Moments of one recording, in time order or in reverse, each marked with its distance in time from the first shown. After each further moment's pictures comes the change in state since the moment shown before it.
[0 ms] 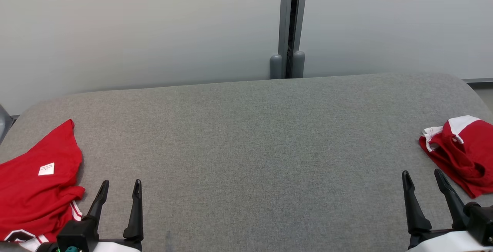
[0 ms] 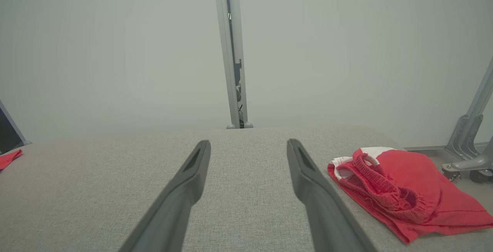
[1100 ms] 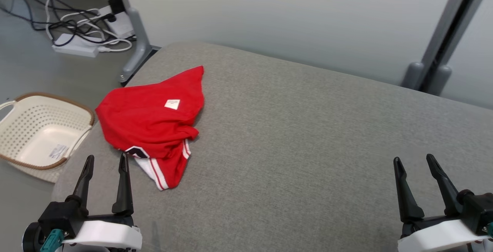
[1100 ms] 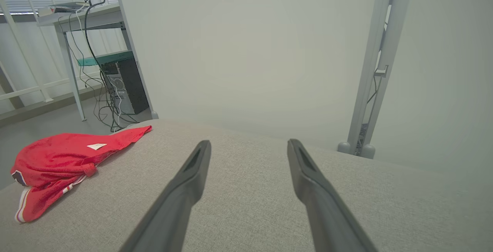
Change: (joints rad) left arm -0.090 -0.012 0.044 0.015 -0.028 -0.003 -0.042; right arm -0.041 0.000 0.033 -0.035 -0.014 0.000 0.012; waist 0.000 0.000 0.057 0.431
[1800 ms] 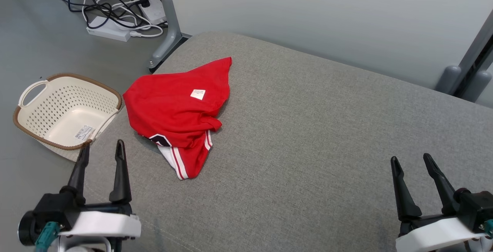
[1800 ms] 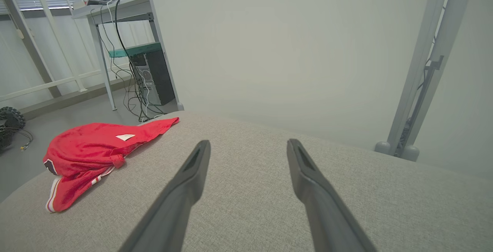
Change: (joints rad) left arm -0.009 -0.013 0.014 -0.019 0.015 -0.004 -0.003; right arm -0.014 0.000 0.011 0.020 0.005 0.000 -0.001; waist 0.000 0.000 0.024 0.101
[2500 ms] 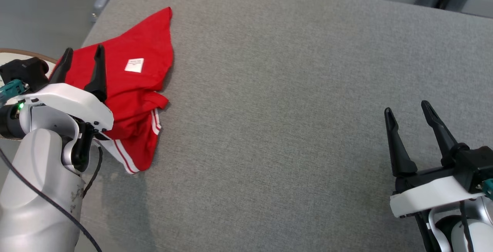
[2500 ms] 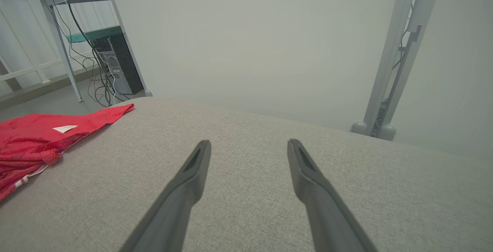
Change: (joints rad) left arm -0.606 0.053 0.017 0.417 -0.106 -0.128 0.223; right arm -0.160 -0.005 0.034 -0.086 -0.097 0.000 0.071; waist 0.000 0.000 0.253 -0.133
